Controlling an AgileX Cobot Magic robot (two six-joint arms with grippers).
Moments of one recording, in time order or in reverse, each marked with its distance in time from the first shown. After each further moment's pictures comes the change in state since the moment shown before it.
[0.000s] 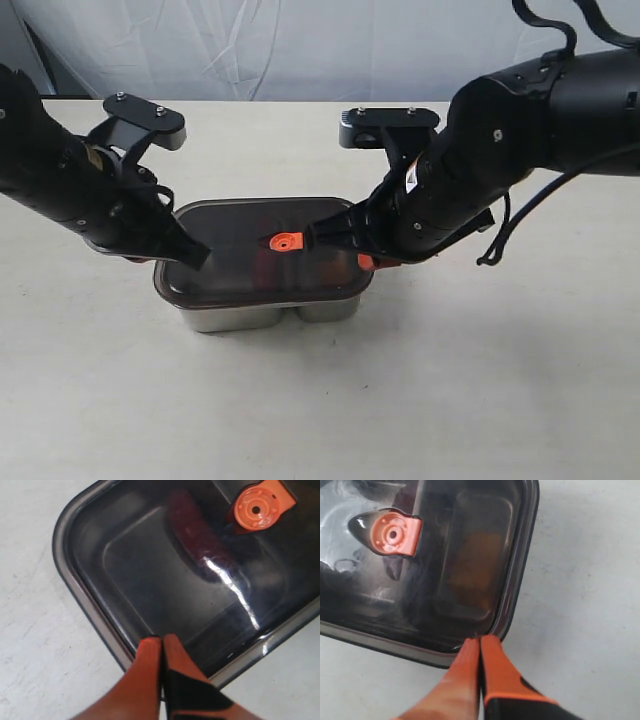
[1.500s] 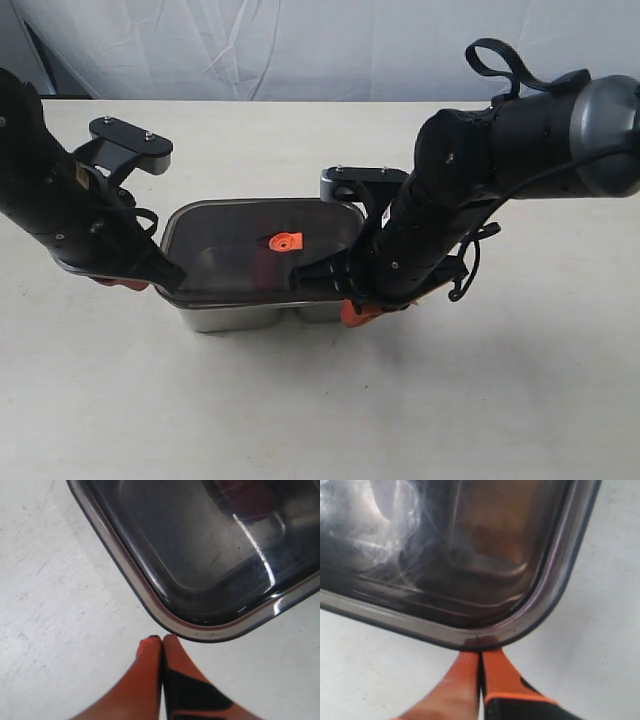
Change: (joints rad) left arm 0.000 0.000 0.000 0.142 0.151 -0.132; right arm 0.002 0.131 0.000 0.240 0.056 -0.175
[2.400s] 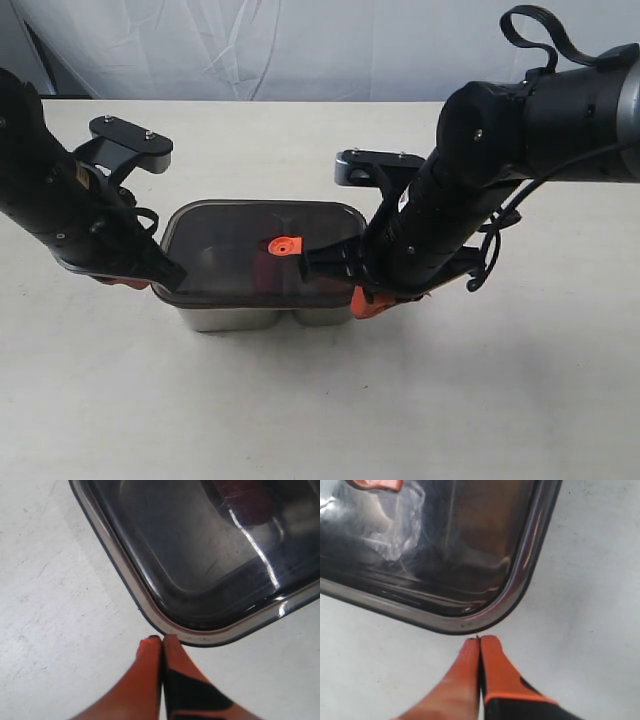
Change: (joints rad) left arm 0.000 0.000 0.000 -0.002 -0.006 0.000; right arm -0.024 -0.064 0.000 -0.003 0.064 0.036
